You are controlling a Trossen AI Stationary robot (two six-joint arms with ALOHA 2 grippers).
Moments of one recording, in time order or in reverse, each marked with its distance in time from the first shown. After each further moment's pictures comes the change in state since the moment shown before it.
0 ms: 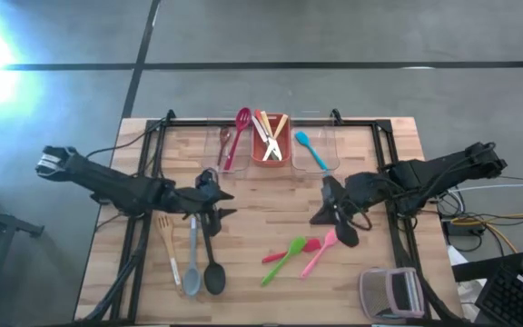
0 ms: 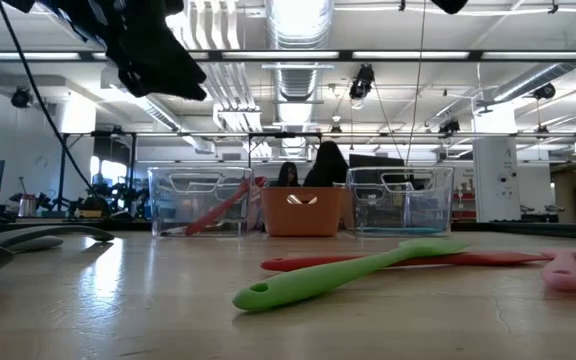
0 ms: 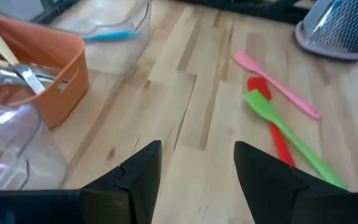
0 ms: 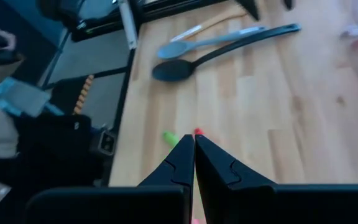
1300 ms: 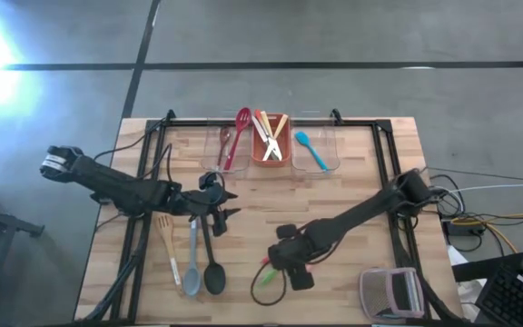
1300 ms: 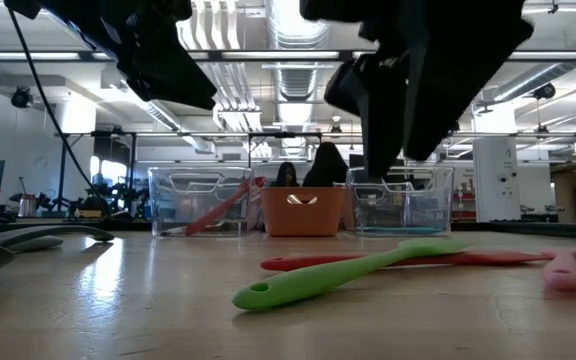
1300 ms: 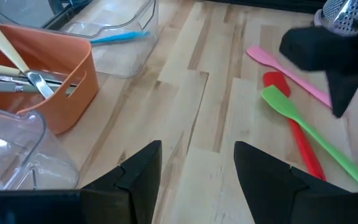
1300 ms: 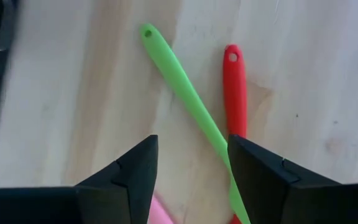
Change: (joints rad) left arm 0.002 0.070 0.000 0.053 -0.050 0.052; right arm 0.125 0.793 0.331 -0.134 -0.001 -0.212
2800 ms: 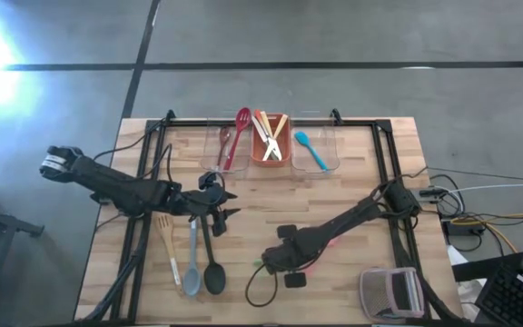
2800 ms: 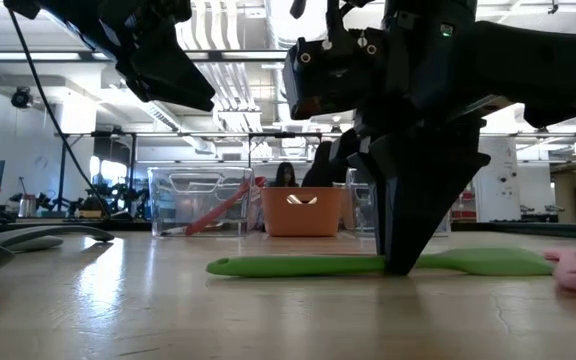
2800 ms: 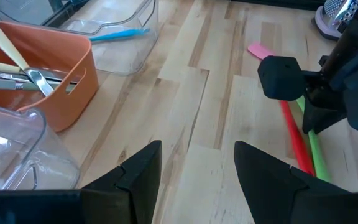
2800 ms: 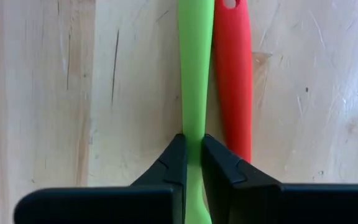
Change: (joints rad) left arm 0.000 -0.001 0.000 -0.011 0.002 -0.003; right arm -0.012 0.185 0.027 -0.051 0.101 0.091
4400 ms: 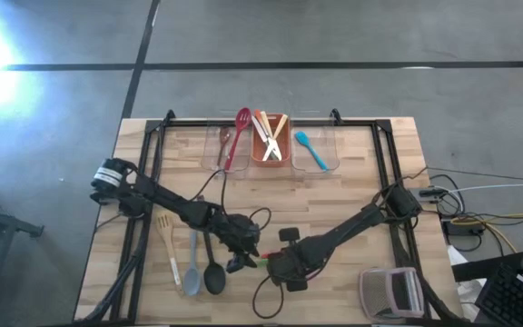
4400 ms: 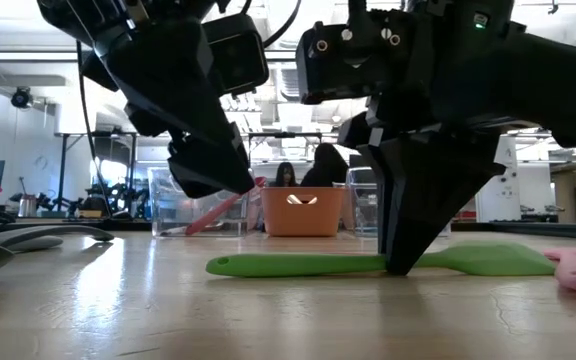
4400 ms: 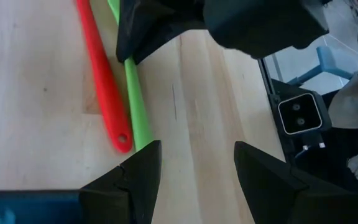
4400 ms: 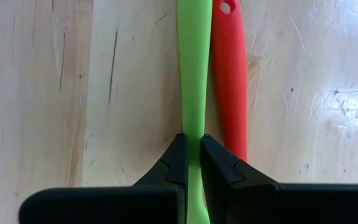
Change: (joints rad) left arm -0.027 0.561 0.160 0.350 0.738 -0.173; right arm 0.060 -0.002 -0.003 0.020 0.160 0.034
